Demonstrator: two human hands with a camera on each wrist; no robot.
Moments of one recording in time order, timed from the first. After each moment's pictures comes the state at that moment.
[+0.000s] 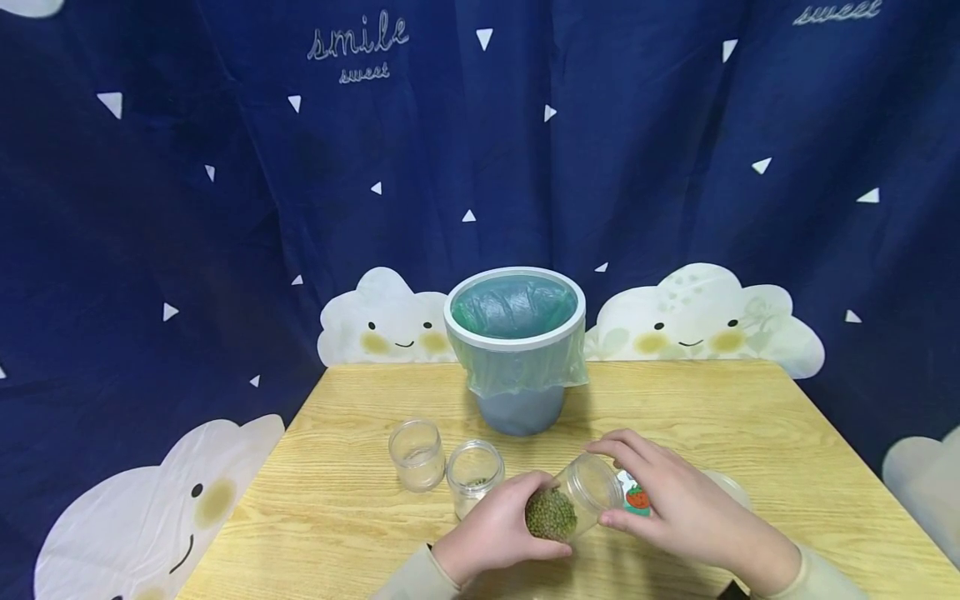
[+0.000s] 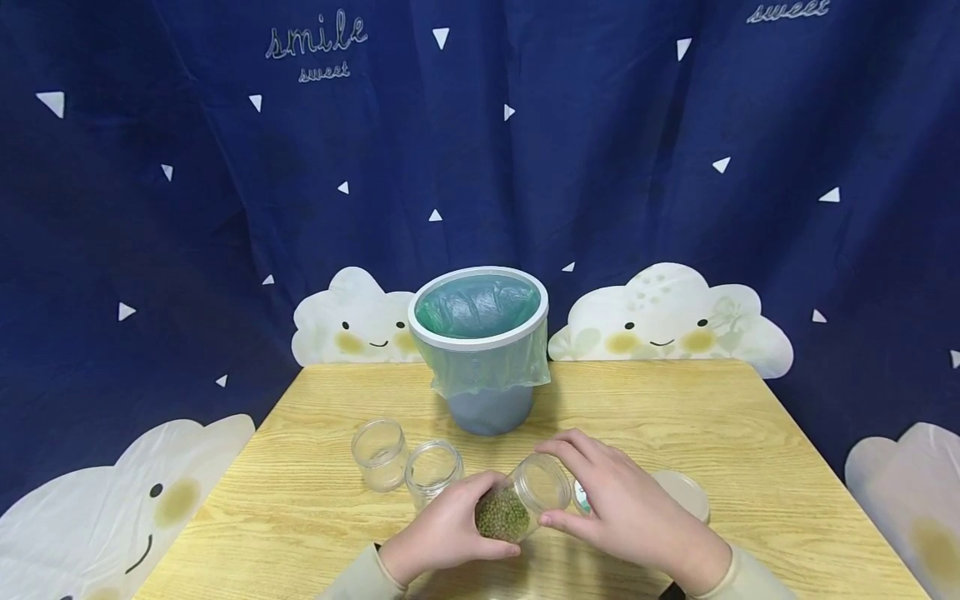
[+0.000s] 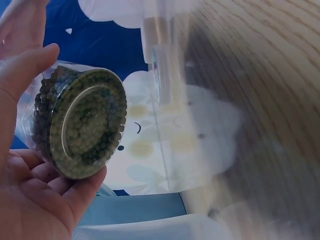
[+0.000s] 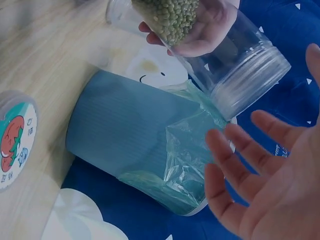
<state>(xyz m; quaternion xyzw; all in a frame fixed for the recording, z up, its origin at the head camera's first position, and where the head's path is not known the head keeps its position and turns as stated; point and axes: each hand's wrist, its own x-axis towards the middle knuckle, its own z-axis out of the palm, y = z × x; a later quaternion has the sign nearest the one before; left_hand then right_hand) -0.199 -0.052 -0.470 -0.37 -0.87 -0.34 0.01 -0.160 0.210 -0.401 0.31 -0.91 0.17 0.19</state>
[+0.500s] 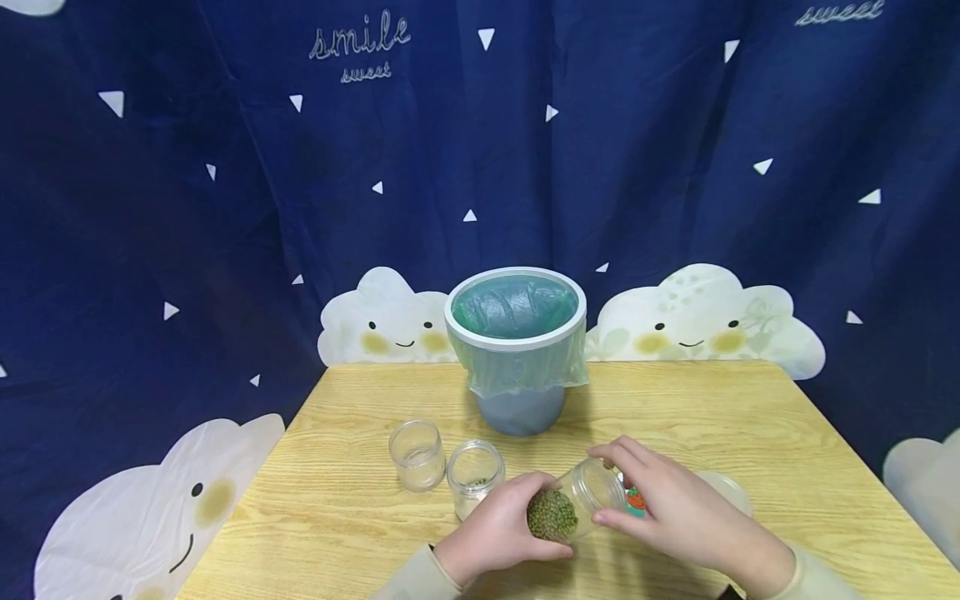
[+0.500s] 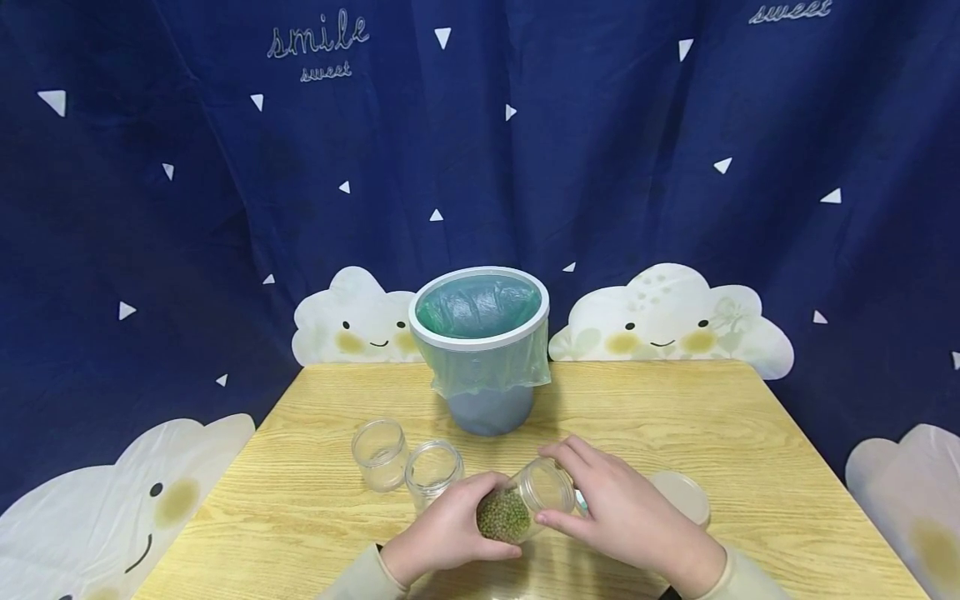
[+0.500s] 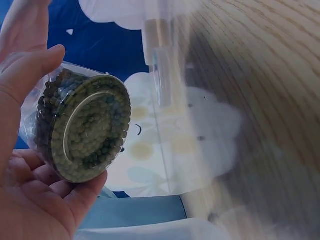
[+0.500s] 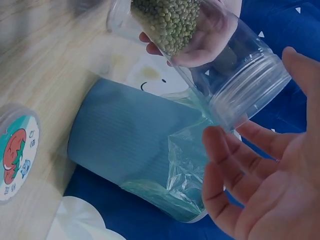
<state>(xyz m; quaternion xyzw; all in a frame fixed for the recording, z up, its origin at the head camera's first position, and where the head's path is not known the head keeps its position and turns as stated) -0.198 -0.051 -0.470 -0.37 -0.87 -0.32 0.02 -0.161 0.206 -0.405 0.30 -0.92 0.20 0.16</state>
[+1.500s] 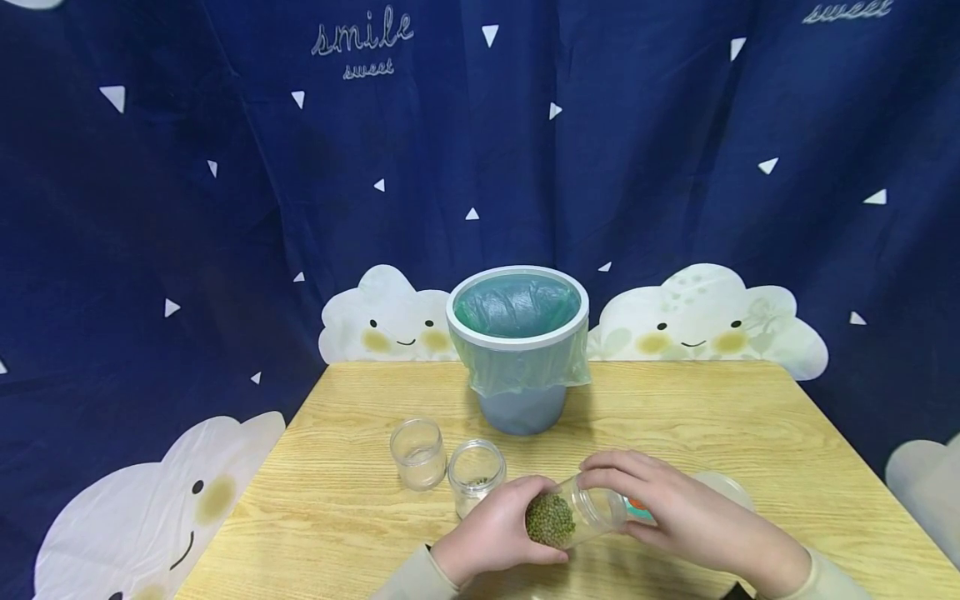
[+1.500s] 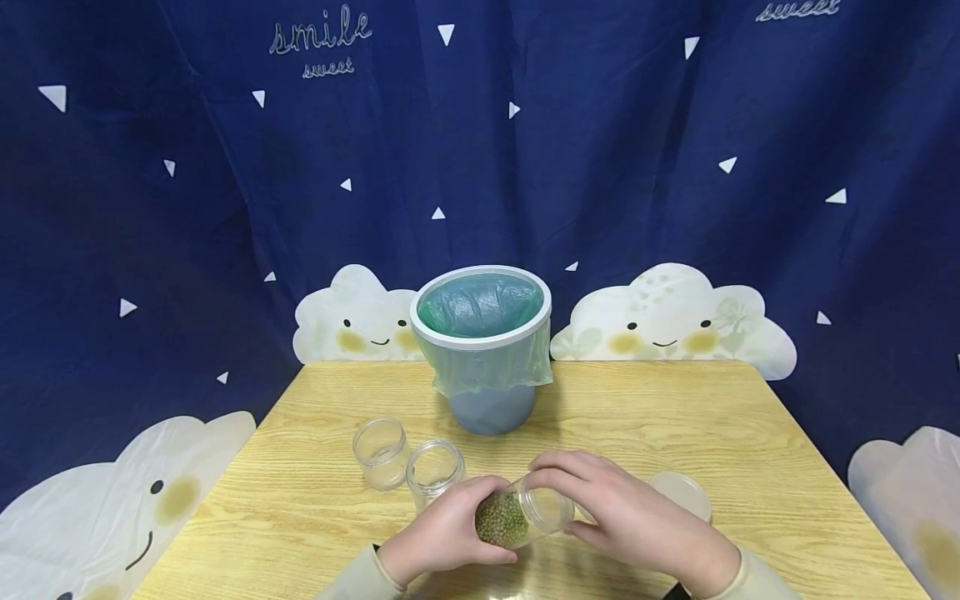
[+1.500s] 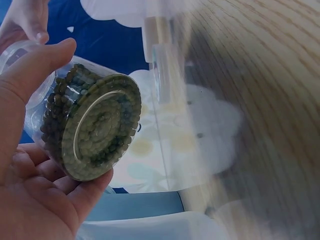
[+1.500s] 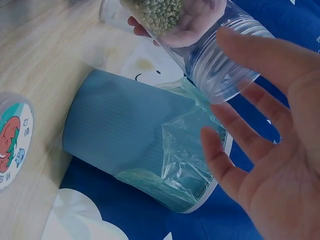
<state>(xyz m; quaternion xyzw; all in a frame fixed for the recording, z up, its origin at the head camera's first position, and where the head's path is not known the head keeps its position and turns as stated) -0.200 -0.056 -0.469 -0.38 -0.87 -0.32 -0.02 -0.168 0.216 -0.402 0.48 -0.84 0.19 0.19</state>
